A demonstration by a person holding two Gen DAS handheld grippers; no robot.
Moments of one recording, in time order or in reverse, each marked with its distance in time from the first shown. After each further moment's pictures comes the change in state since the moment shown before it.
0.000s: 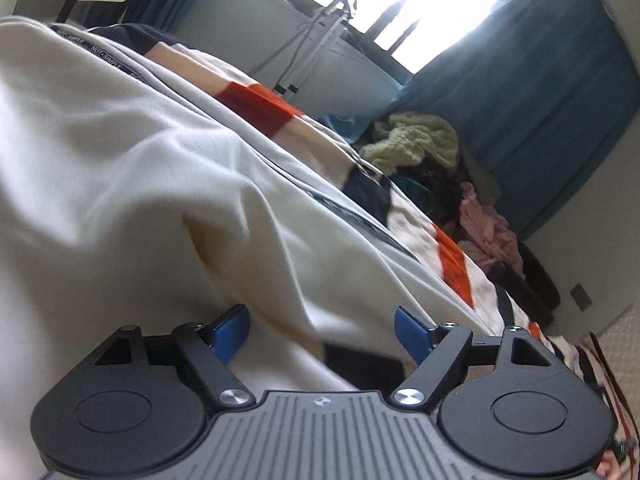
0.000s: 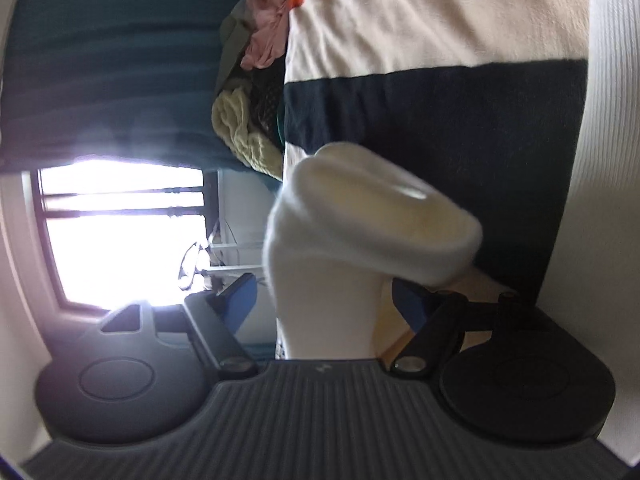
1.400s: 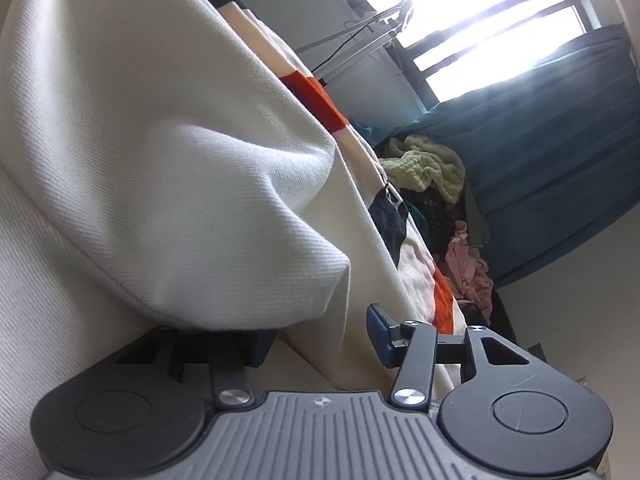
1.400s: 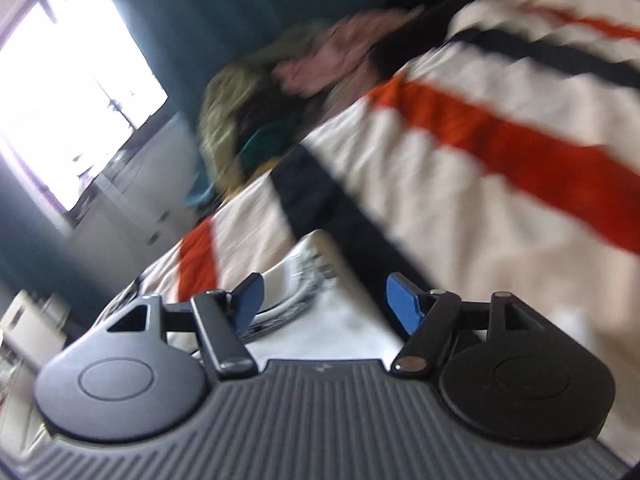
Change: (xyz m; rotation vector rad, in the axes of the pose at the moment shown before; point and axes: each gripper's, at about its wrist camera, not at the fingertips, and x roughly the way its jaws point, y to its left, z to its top) left arm 0.036 0.051 0.025 -0.235 0.039 -0.088; right arm -0.021 0.081 0.012 -0.812 -0.098 -0.365
